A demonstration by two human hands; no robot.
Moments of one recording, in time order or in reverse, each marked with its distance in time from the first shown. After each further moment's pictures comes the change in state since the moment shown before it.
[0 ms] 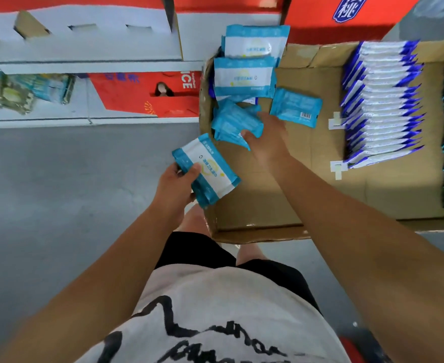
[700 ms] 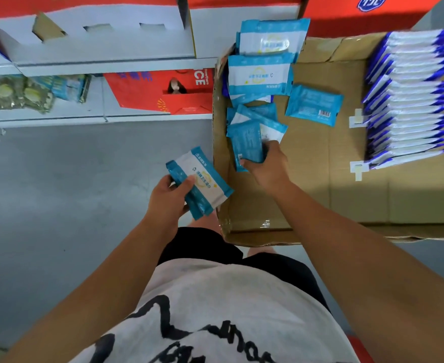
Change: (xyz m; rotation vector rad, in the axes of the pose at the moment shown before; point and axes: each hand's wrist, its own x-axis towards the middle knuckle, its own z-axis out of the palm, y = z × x) left_hand -0.001 -0.007 -0.037 0.023 0.127 -0.013; right_hand -0.033 0.018 0.040 0.232 -0.098 0.123
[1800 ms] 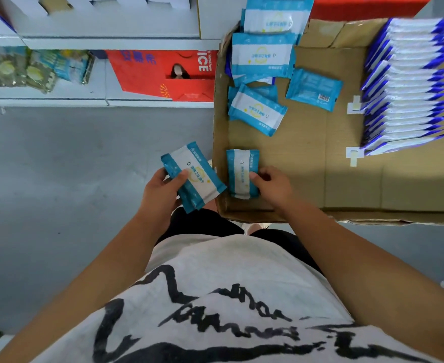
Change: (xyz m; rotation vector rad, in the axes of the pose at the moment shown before) left_hand -0.028 -0.038 -0.025 -0.034 -0.018 0.015; right_hand -0.077 0.040 -0.011 0.079 -0.225 0.258
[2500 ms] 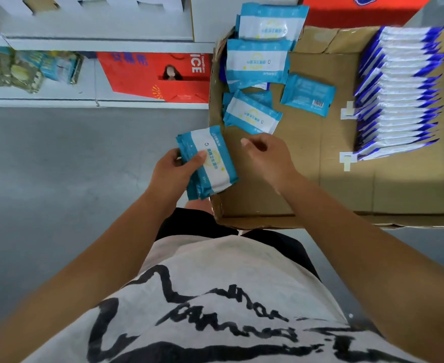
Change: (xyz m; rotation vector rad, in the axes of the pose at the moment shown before) left_hand 0.012 0.044 0.039 0.145 -0.119 0.129; right_hand 0.005 -0.080 -0.020 0.035 0.097 -0.260
